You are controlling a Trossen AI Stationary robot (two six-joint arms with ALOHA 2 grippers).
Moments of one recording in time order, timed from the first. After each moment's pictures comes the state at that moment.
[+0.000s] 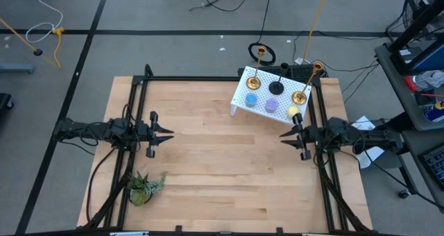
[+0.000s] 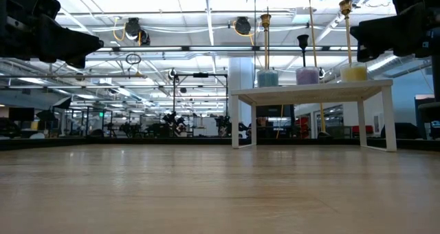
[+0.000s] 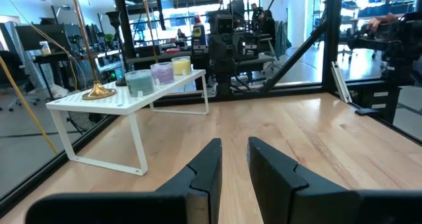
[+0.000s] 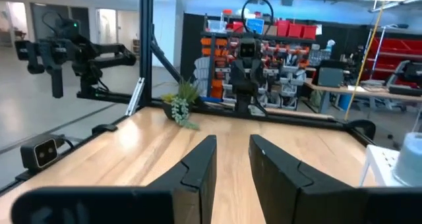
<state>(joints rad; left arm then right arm) -0.12 0.04 0.01 0.06 -0.11 0.10 -0.01 0.01 0.01 0.09 -0.16 -0.06</state>
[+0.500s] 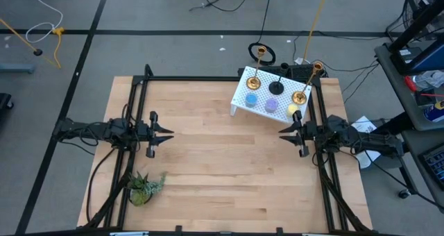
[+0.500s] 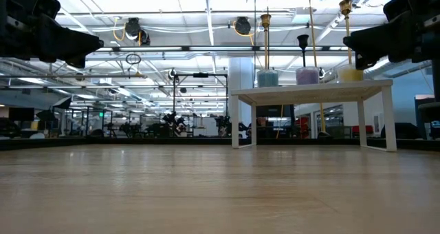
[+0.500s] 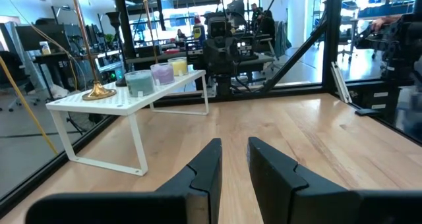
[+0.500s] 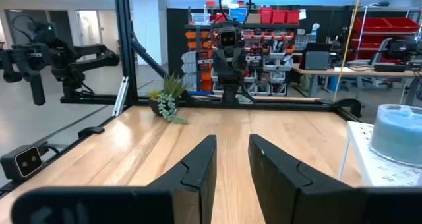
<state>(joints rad) -0.12 0.04 0.02 0.06 -0.11 0.10 -0.14 0.00 0.01 0.04 -0.24 0.02</state>
